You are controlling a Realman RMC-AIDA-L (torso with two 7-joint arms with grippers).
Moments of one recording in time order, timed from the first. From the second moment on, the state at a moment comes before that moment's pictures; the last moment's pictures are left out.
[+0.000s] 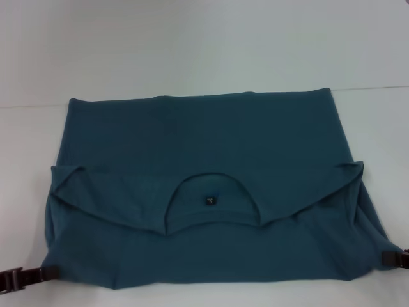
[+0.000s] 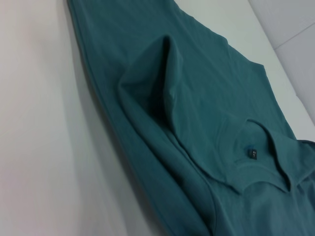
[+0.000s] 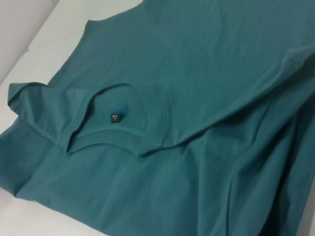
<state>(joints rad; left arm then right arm) -0.35 -2.06 -2.67 -0.79 -0.84 1.60 -2.07 0.33 2.05 -0.40 -0.88 -2.39 -1.66 1.91</state>
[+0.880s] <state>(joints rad) -0.34 -2.06 -2.80 -0.73 -0.84 1.67 -1.92 0.31 2.06 -0.32 -0.89 -2.27 -1.74 1.77</state>
